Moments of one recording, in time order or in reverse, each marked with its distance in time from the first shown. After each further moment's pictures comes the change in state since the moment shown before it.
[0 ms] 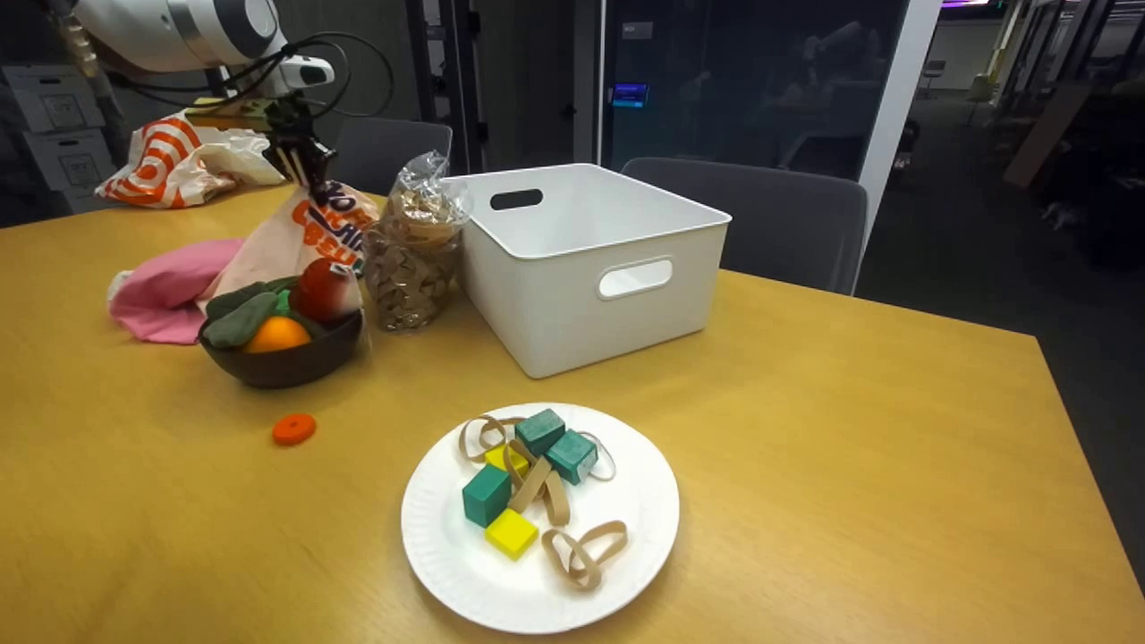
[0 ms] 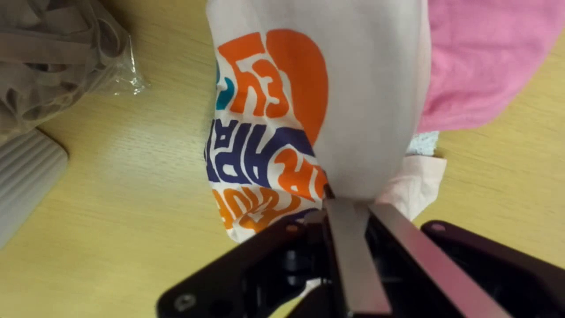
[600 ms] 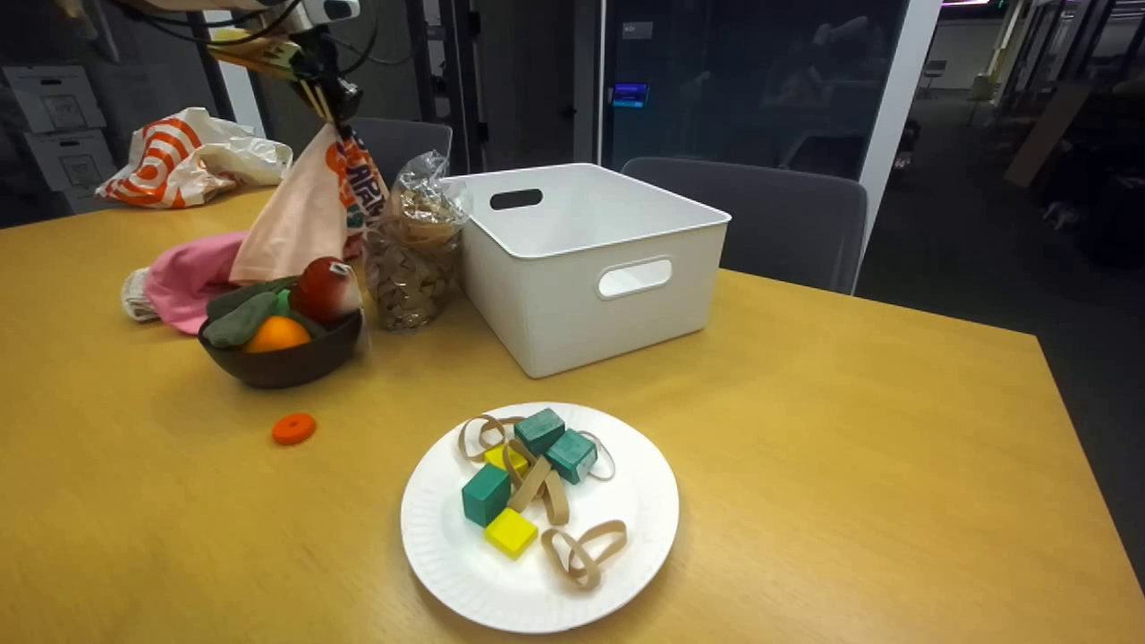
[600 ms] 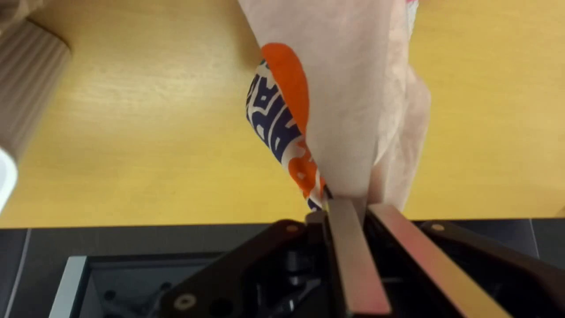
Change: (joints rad) arm -0.092 -0.109 0.011 -0.038 0.087 0.204 -0.013
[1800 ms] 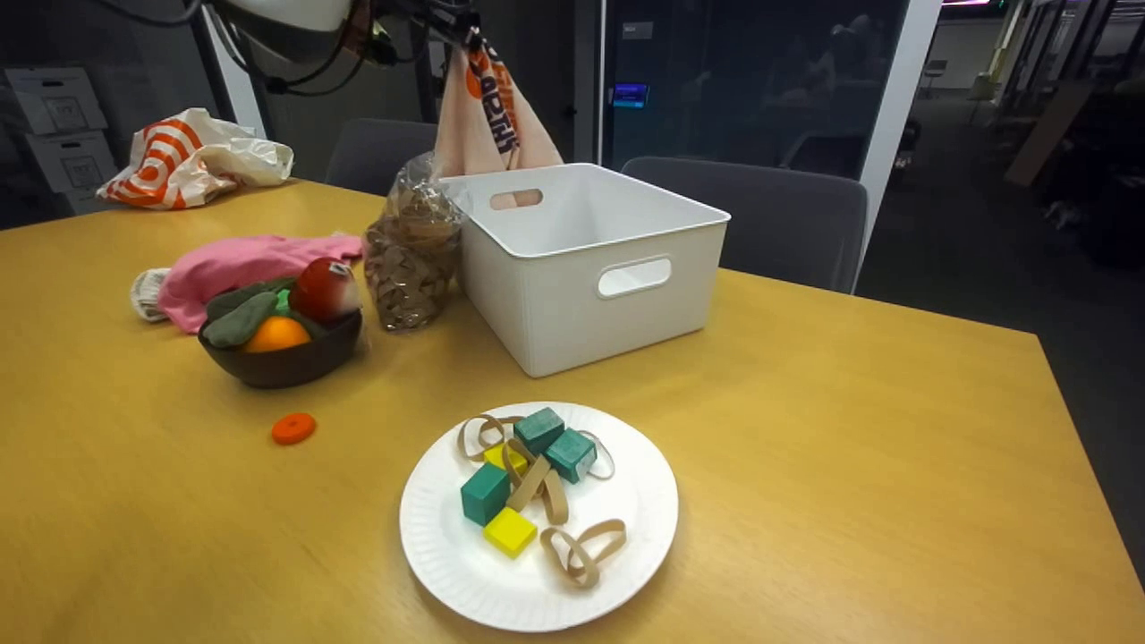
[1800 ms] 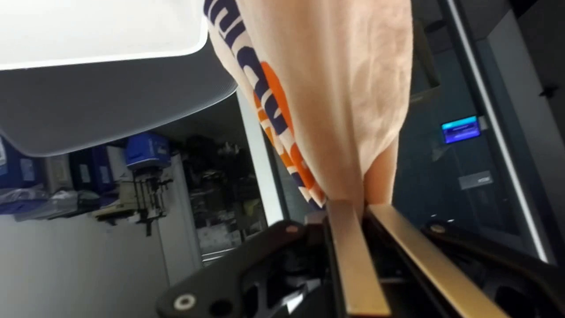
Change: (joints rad) arm 0.461 -0.023 -0.867 -0.131 -0.742 0.471 1.066
